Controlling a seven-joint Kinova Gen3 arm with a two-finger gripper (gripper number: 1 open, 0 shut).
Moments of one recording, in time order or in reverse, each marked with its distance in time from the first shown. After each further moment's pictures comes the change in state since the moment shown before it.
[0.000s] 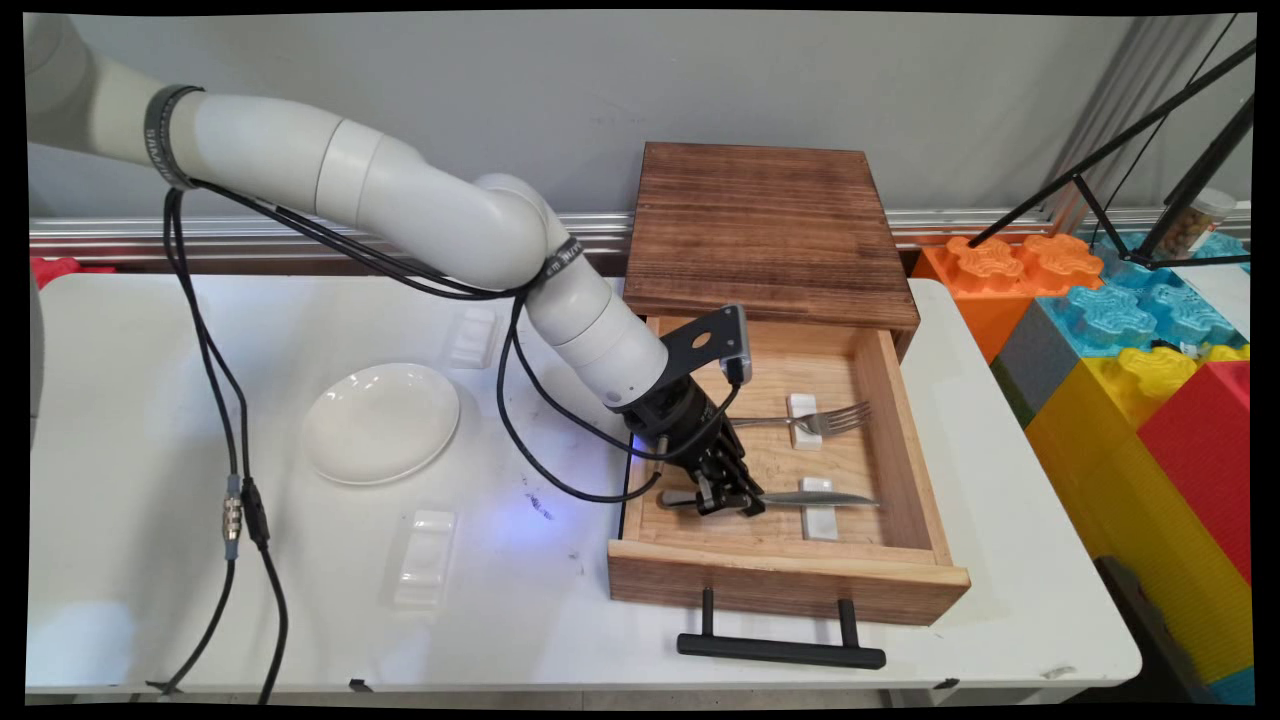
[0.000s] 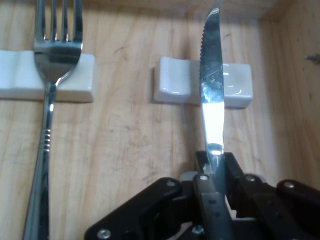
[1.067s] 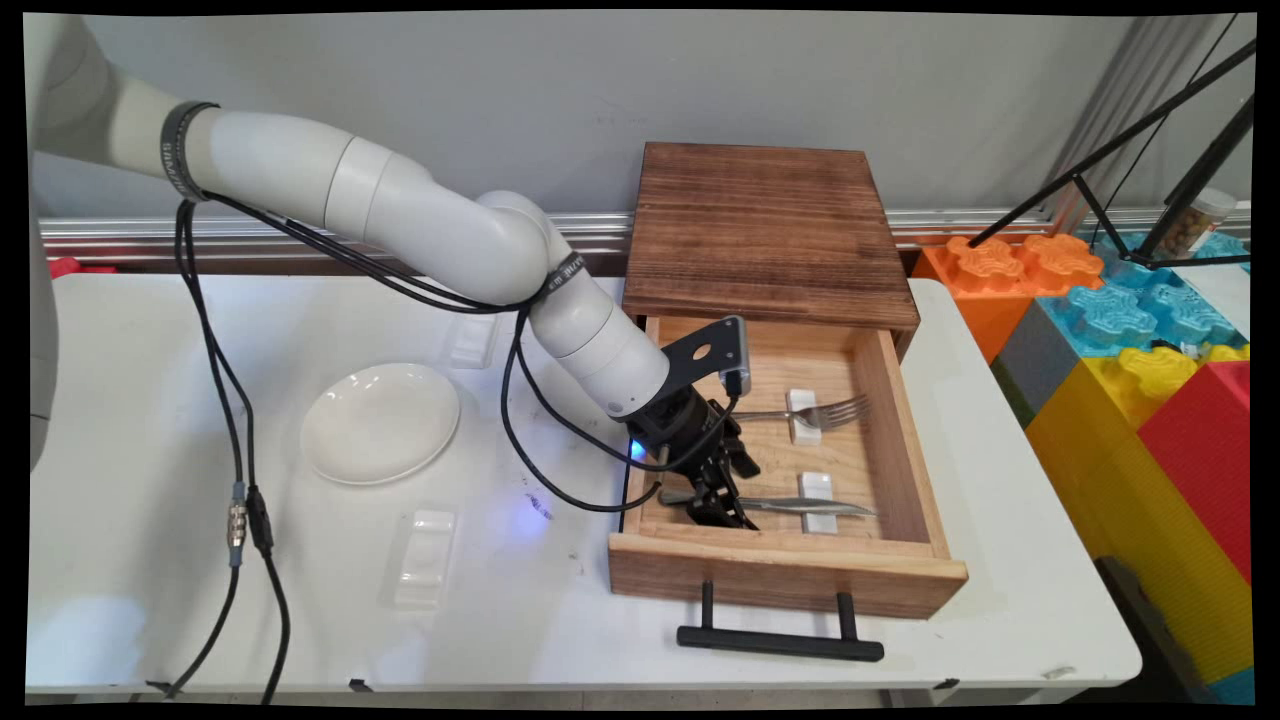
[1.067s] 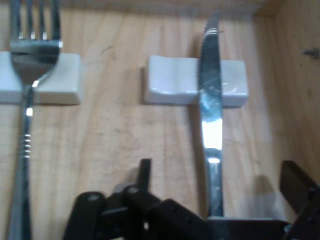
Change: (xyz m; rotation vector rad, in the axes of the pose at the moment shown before) arm -0.007 -0.002 0.011 -0.006 0.016 0.021
